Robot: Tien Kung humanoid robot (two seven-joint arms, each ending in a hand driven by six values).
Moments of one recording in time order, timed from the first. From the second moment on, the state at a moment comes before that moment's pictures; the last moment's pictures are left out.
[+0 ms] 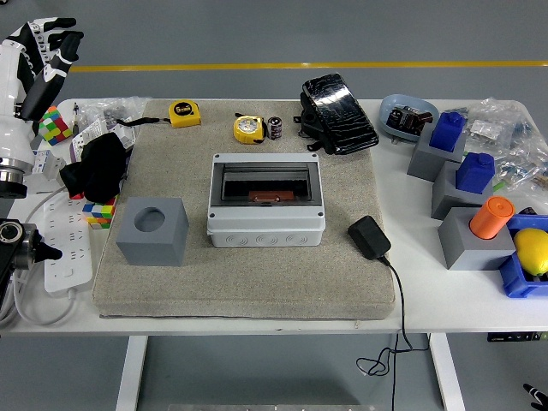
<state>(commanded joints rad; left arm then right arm) -0.26 0.27 -1.42 -1.50 1.40 0.31 -0.18 0.14 -0.25 1.08 0.23 -0.62 -0.05 -0.14</state>
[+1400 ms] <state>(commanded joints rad) -0.27 0.29 -1.40 -1.51 1.40 0.31 -0.18 0.14 -0.25 1.06 0.23 -0.61 -0.05 -0.15</state>
